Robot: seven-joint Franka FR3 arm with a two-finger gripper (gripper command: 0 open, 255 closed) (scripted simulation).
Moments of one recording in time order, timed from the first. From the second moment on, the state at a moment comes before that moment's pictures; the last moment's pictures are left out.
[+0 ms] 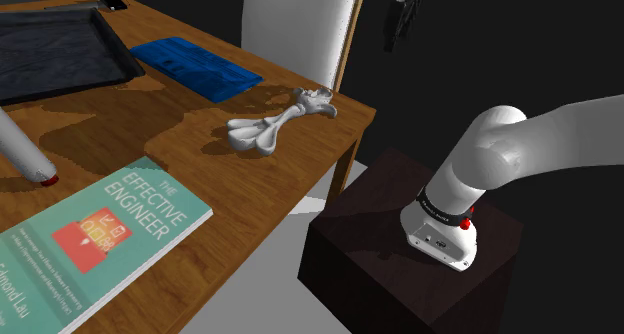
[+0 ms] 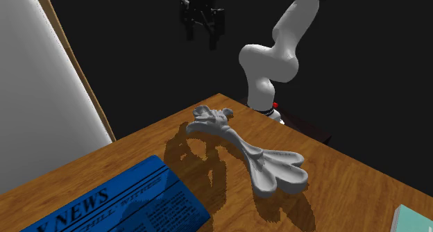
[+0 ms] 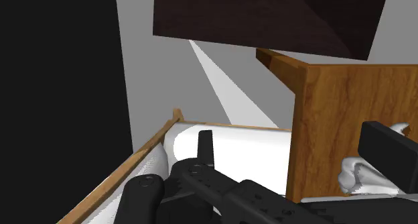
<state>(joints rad) 0.00 -0.82 0.03 -2.35 -0.10 1.51 -0.15</state>
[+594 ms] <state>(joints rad) 0.14 -0.61 0.04 -2.28 -0.08 1.63 -0.38</state>
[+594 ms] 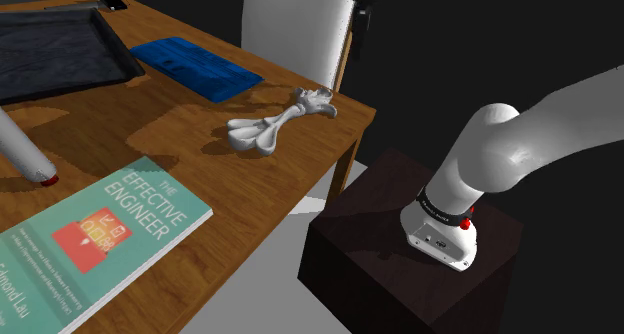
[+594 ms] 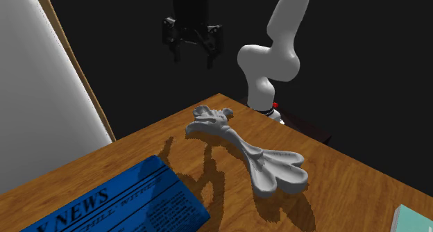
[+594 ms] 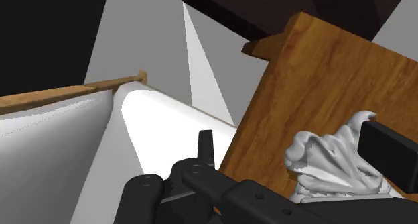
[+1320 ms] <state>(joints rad) 0.34 -0.36 0.11 -2.18 -0.04 1.73 -0.75</state>
